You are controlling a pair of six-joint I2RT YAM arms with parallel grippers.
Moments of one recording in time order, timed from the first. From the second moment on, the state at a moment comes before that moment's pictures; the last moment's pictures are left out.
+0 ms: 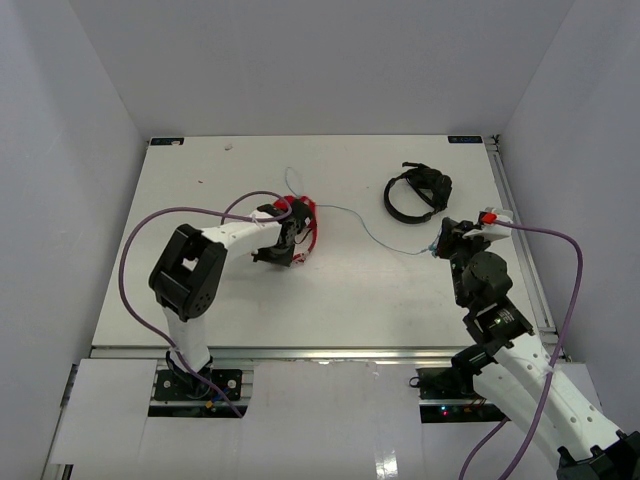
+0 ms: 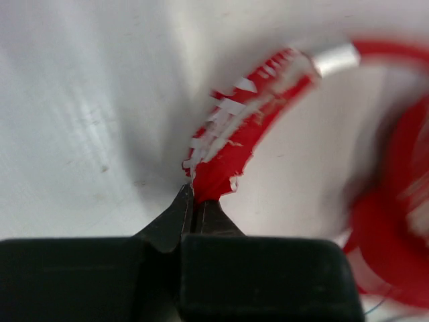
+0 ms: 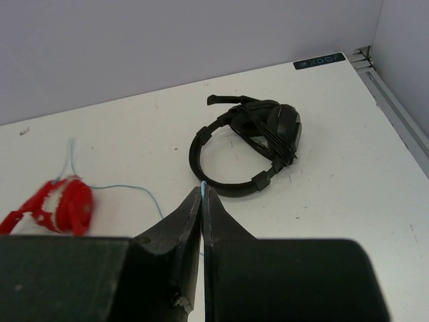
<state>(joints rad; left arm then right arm) -0.62 1.88 1.25 -0.85 -0.41 -2.00 0.51 0.55 0.47 0.10 0.50 0.23</state>
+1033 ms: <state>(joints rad) -0.58 1.29 0.95 -0.49 -0.57 -0.58 0.51 0.78 0.56 -0.05 0.20 0.24</state>
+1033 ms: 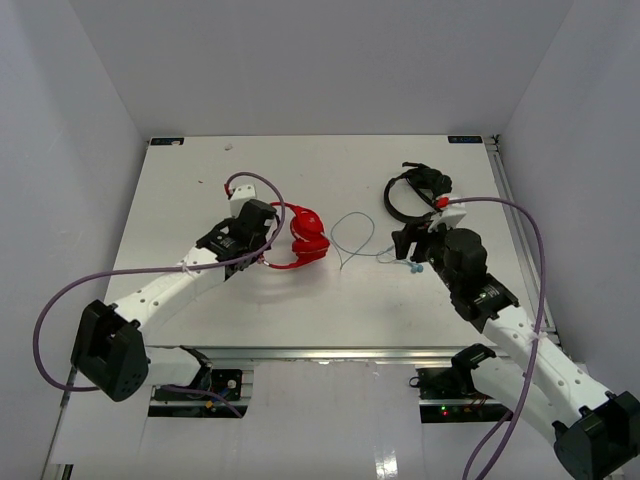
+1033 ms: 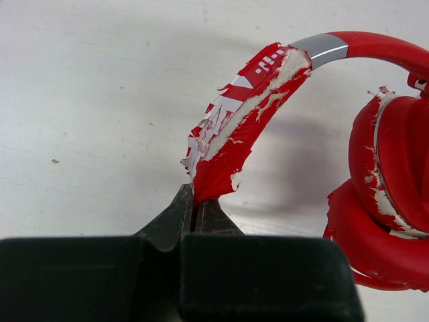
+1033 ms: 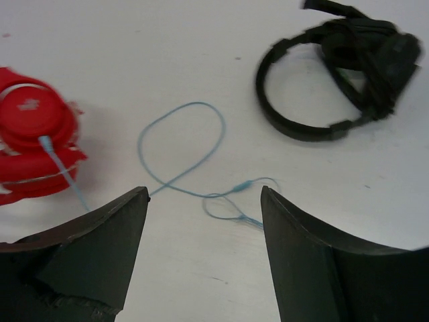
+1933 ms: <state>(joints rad) -0.61 0.97 1.13 -0.62 -0.38 -0.52 0.59 1.07 0.40 0.77 -0.84 -0.09</state>
